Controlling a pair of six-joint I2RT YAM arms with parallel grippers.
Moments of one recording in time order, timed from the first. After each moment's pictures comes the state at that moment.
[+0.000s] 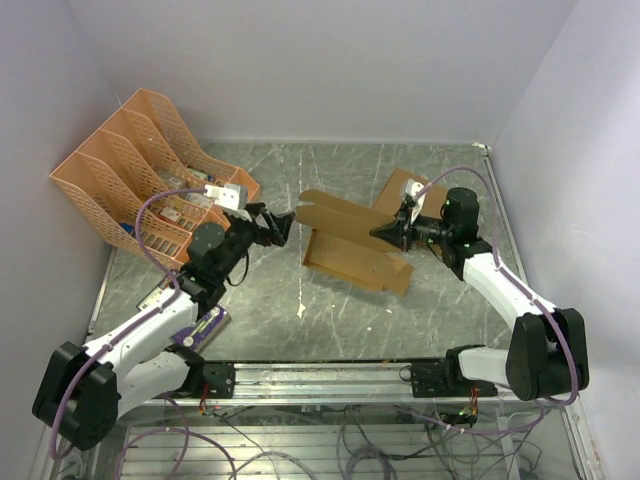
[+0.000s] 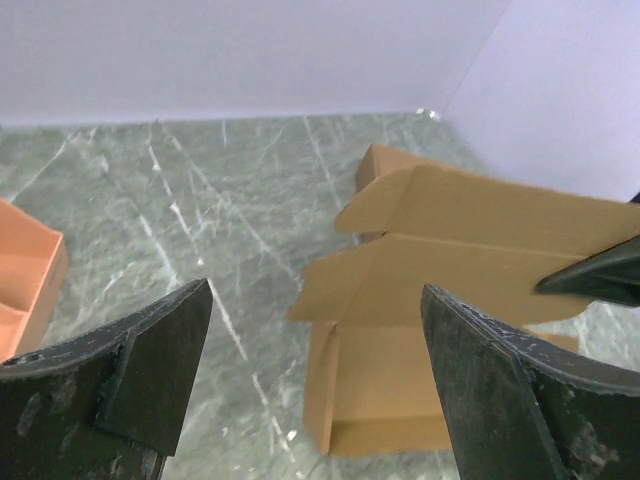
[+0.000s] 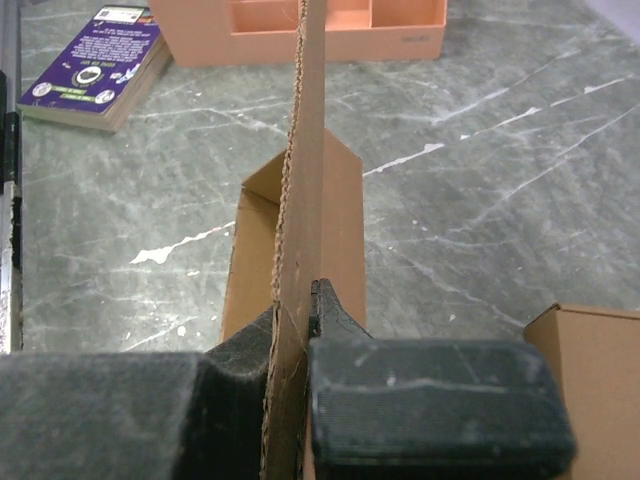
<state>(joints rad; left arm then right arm) -0.58 1.00 0.49 0.61 -0.04 -0.28 0.17 1.26 0.71 0.17 -1.02 -0.27</state>
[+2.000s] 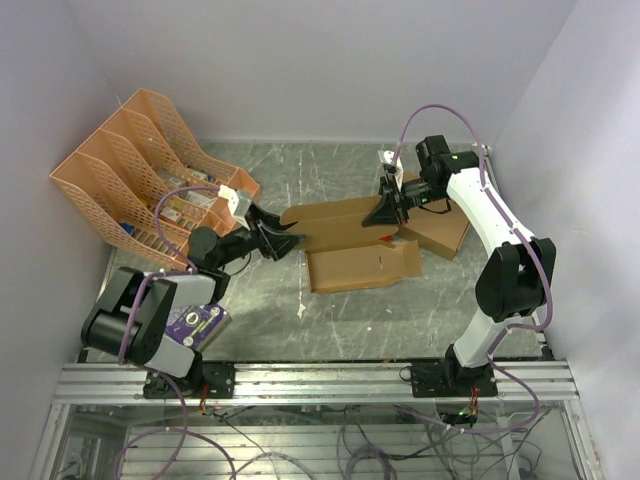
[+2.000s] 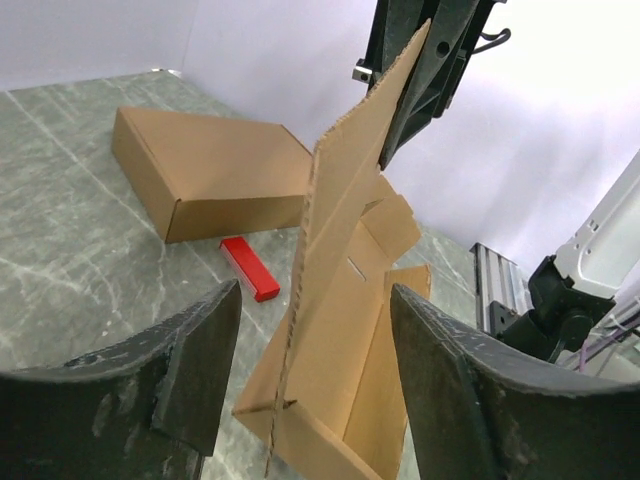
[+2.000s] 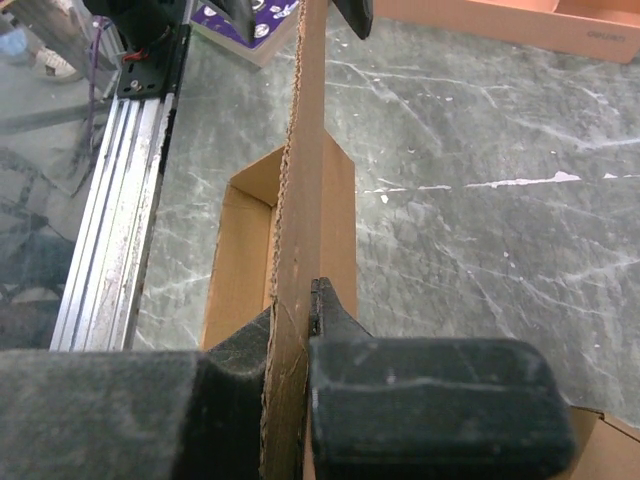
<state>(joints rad) -0.34 1.45 0.41 1.33 0.77 -0.61 0.21 1.75 1.60 -1.18 -1.21 -1.11</state>
